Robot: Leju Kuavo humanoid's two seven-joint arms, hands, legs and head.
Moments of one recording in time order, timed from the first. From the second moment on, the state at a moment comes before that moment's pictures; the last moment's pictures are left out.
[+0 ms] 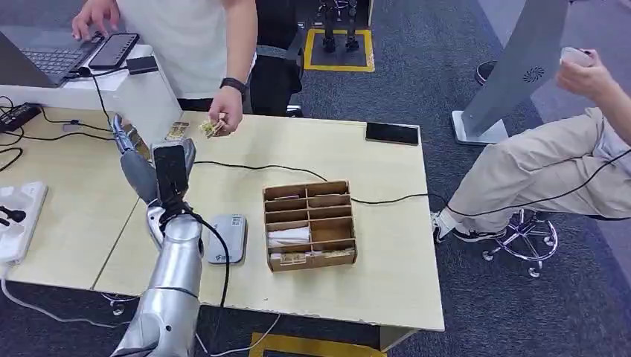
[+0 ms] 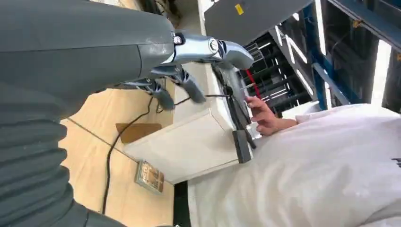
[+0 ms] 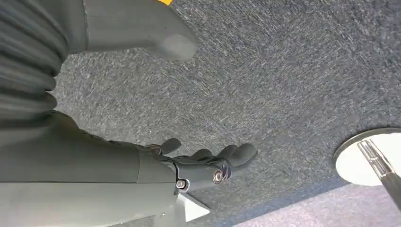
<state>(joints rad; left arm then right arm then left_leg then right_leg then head) -0.54 -0.28 0.28 -1.10 -0.56 0.70 -0.48 -0.08 0.31 -1.25 -0.53 0.77 -0.66 -0.42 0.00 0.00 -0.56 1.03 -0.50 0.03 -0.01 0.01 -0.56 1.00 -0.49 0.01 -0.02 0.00</state>
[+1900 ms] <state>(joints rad) -0.04 0.02 -0.61 -1.60 -0.78 0.31 -0.43 -0.06 0.32 -1.39 -0.54 0.75 -0.66 -0.48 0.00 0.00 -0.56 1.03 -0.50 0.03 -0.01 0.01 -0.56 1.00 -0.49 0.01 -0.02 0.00</state>
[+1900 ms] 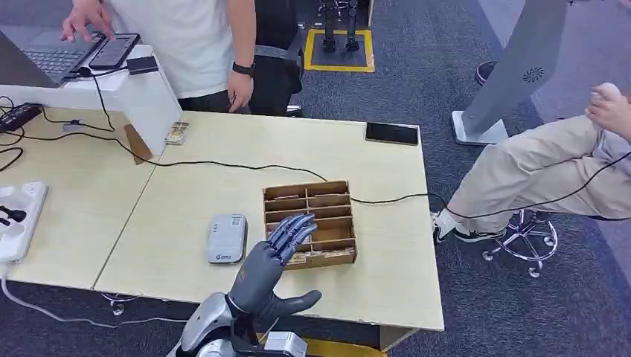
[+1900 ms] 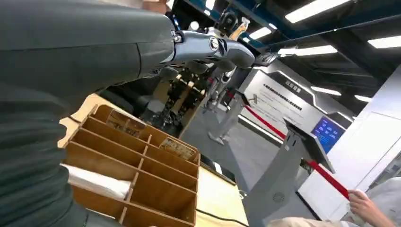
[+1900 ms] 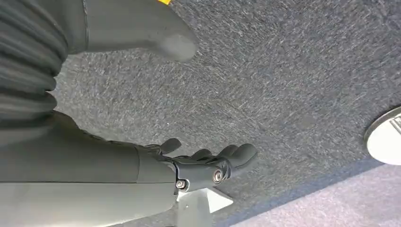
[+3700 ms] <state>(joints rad) -0.05 -0.08 -0.60 -1.32 -1.23 0.60 -0.14 -0.07 0.32 -1.47 -0.54 0.82 -0.66 -0.49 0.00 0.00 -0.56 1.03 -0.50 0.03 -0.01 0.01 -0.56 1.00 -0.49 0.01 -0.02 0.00</state>
